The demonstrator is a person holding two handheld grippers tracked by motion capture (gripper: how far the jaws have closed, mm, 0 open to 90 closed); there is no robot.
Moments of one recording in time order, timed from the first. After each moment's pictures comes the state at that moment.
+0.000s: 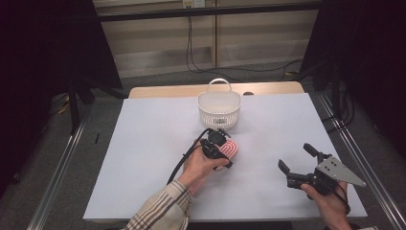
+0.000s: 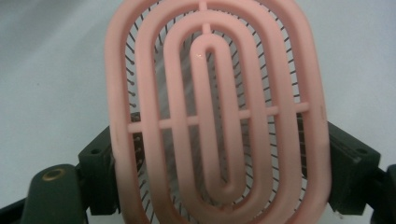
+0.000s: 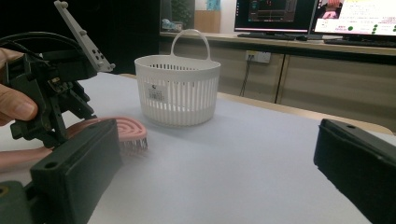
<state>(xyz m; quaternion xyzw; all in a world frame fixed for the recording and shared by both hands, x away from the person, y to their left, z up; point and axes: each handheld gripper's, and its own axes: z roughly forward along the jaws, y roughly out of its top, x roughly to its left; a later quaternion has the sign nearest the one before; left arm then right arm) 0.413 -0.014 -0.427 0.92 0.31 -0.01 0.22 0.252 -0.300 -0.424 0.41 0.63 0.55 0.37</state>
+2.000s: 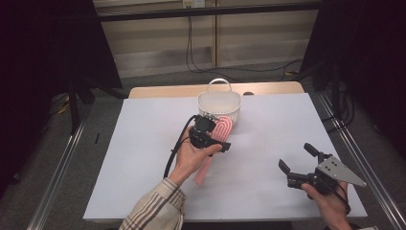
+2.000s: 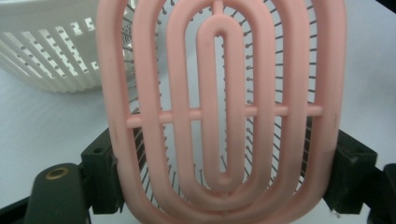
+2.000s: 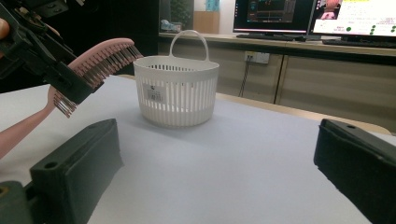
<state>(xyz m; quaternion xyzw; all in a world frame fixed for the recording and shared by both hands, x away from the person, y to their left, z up) 0.410 0.015 -0.370 0.87 0.35 0.03 0.36 0.252 -0.301 -0.424 0.41 0.63 0.55 0.37</state>
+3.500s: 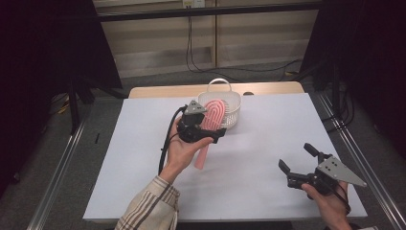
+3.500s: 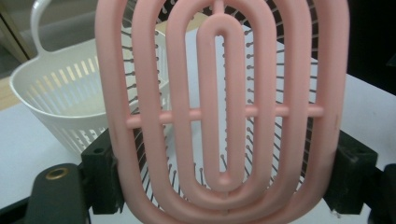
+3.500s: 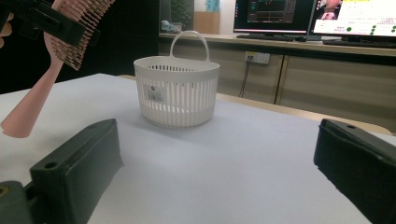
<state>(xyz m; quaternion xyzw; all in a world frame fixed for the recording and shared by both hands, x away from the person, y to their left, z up) 0.407 0.044 -0.338 0.82 0.30 0.11 0.48 0.252 -0.301 -0.424 0.40 0.63 0.56 0.37</state>
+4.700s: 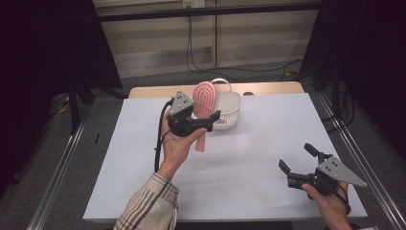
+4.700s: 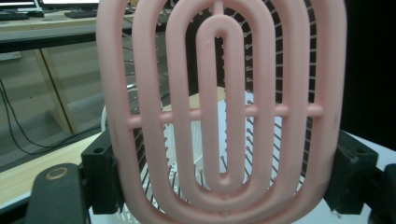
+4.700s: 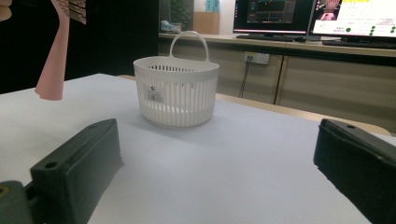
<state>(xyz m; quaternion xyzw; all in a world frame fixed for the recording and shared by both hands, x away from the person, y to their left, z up) 0.407 0.059 -0.317 0.74 0.29 0.19 0.58 0.252 -0.301 -0.424 0.40 0.62 0.56 0.37</state>
